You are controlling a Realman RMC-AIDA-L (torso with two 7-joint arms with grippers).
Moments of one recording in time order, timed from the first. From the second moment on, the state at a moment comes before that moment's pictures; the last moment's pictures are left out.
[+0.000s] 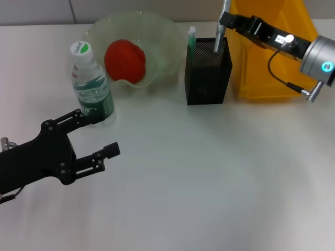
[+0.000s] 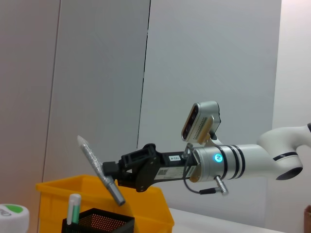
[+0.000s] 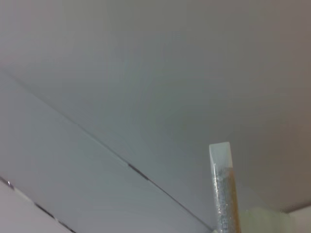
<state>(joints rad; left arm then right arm) -0.35 -2.04 0.56 0.40 1.86 1.82 -0.88 0.68 2.07 -0.79 -0.36 -1.46 -1.13 1.76</state>
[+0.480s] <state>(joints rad) -0.34 -2.04 0.56 0.40 1.86 1.83 -0.88 0.69 2.09 -0.81 -0.33 -1.46 -1.09 1.24</state>
